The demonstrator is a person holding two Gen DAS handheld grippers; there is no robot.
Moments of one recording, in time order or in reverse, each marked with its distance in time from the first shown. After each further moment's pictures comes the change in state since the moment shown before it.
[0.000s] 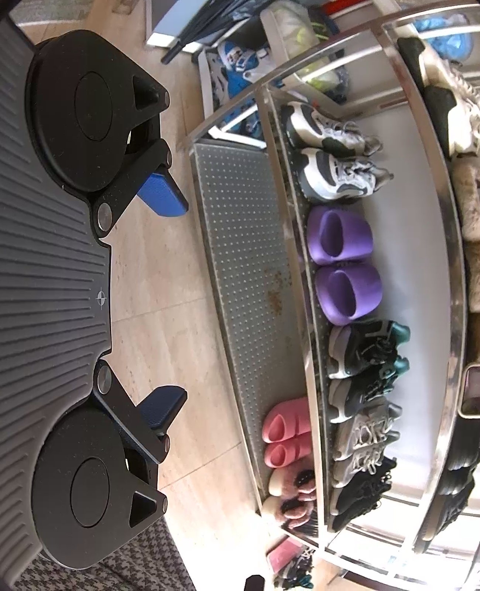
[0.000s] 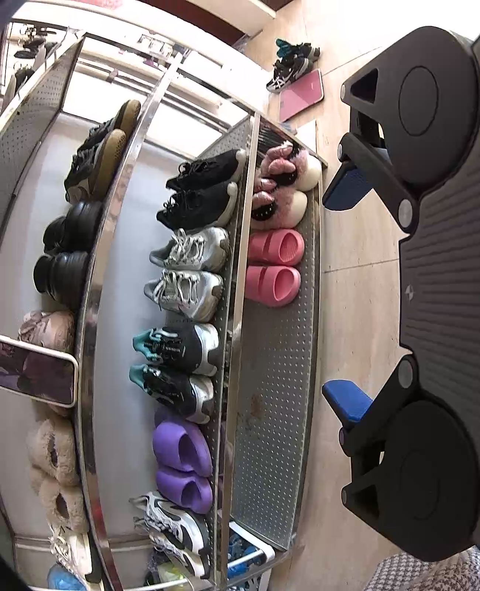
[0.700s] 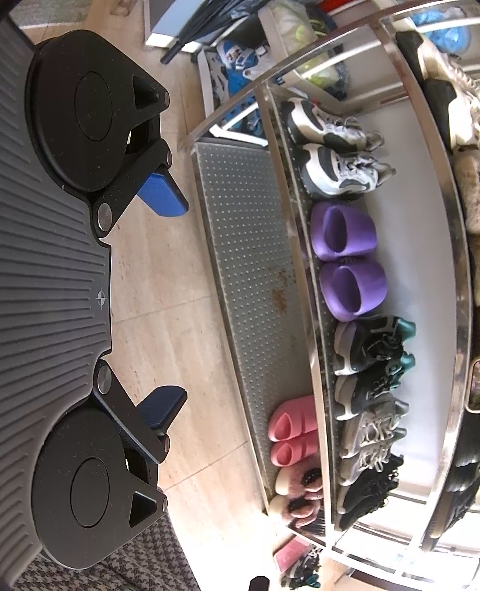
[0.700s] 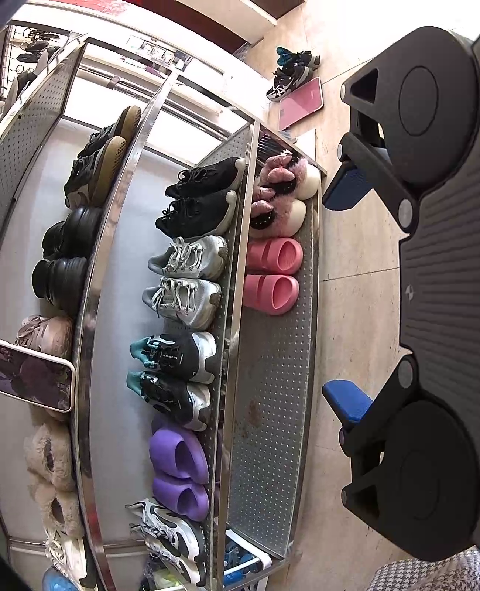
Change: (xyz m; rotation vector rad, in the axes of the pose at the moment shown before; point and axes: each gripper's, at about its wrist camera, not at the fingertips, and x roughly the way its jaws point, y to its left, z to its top) left arm 0.002 -0.001 0.001 -0.003 0.015 -0.004; right arm 0.001 0.002 -0.002 -0.014 0.007 -0.023
